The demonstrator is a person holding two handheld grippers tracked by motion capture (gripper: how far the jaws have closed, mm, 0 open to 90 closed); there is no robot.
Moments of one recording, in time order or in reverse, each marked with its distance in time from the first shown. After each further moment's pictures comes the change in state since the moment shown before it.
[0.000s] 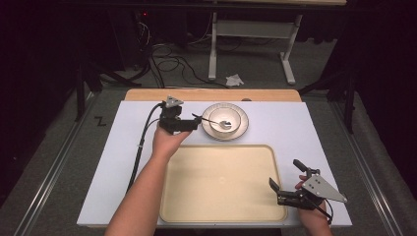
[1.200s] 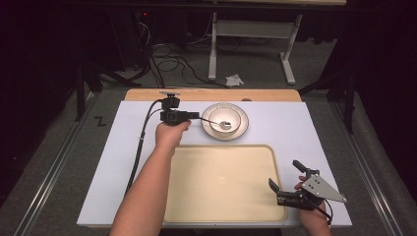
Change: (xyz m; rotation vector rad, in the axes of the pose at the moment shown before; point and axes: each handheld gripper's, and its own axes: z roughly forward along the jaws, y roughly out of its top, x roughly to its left) left arm 0.021 0.012 0.015 0.158 -0.228 -0.319; right arm 0.001 -0.001 0.000 0.007 0.005 0.009
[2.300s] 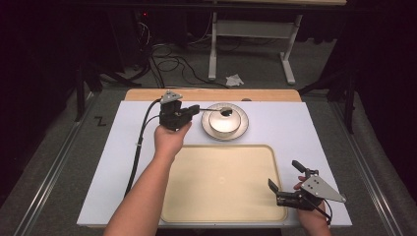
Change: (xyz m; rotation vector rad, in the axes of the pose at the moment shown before) left arm -0.052 -0.015 -0.038 -0.269 0.088 0.306; right arm 0.001 0.000 0.001 0.006 0.003 -0.005
